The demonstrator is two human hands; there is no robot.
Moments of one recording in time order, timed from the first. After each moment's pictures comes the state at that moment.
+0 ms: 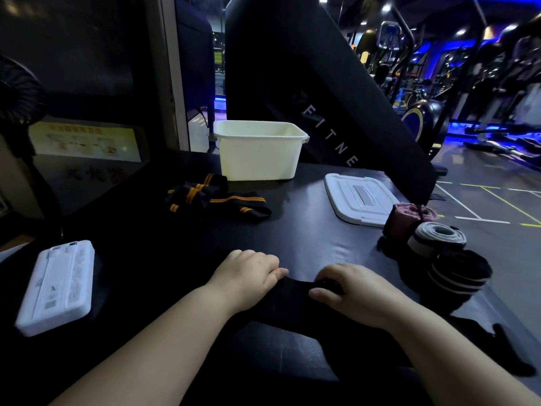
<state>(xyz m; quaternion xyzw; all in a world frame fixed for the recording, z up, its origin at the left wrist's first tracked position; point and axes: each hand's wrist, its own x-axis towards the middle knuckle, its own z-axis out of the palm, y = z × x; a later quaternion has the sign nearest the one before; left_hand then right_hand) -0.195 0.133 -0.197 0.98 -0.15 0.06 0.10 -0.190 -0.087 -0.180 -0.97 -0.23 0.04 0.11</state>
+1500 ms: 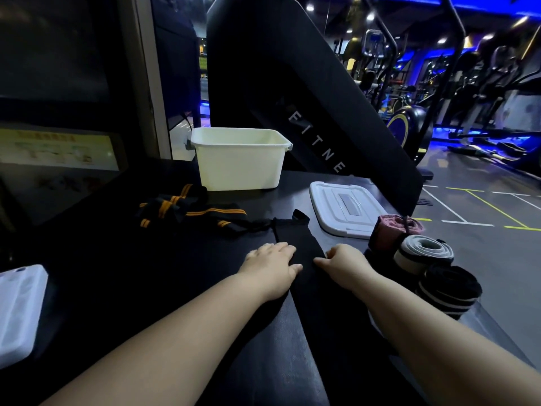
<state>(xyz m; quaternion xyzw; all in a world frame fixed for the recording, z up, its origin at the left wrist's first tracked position) -0.127 0.064 -0.185 0.98 -0.10 -0.04 0.14 -0.097 -0.098 -0.181 -0.98 0.01 0.05 0.18</state>
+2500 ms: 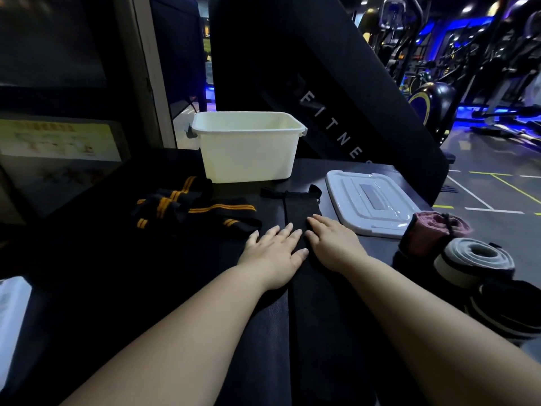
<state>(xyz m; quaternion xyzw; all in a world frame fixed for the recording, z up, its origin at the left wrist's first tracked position) -0.071 0.087 -0.208 0.99 -0.09 -0.06 0.12 -0.019 -0.062 -0.210 -0.98 -0.13 -0.02 0.12</state>
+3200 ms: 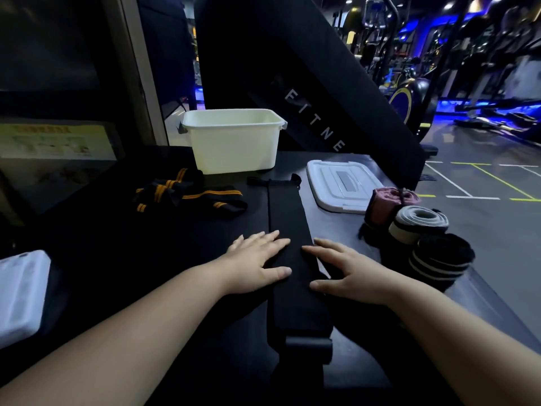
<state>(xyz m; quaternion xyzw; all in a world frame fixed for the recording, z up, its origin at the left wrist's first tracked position) -0.156 0.097 -0.194 0.96 -0.19 -0.11 0.15 -0.151 -0.136 -0.192 -0.94 -0.26 0.09 0.19</state>
